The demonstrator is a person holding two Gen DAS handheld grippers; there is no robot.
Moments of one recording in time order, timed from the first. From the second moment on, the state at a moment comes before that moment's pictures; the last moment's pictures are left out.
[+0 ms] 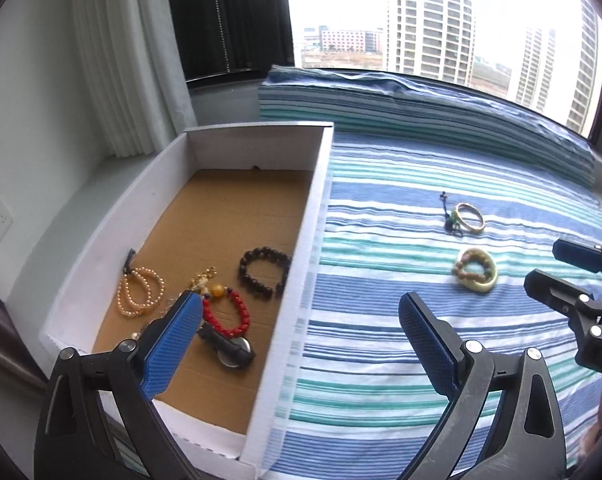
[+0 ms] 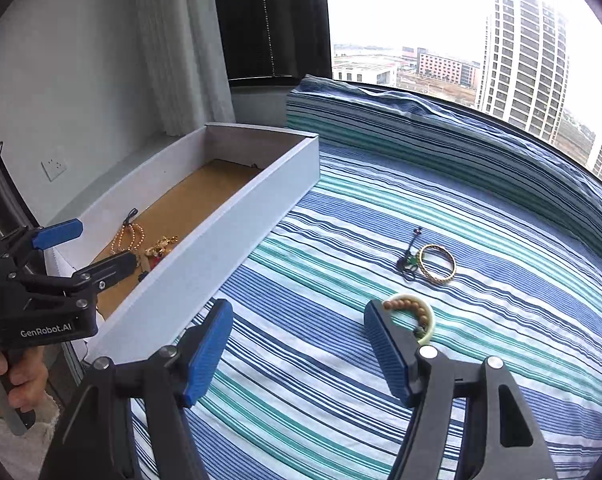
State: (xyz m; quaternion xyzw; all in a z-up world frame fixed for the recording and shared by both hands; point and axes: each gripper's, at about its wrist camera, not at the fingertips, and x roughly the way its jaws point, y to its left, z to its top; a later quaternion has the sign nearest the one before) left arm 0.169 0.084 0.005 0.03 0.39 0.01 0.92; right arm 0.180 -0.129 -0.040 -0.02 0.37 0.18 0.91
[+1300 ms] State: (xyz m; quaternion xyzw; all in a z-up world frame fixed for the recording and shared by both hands) left arm 0.228 -0.051 -0.056 0.07 0.43 -0.09 0.89; right arm 0.161 -0.276 -0.081 0.04 0.39 0.02 0.92
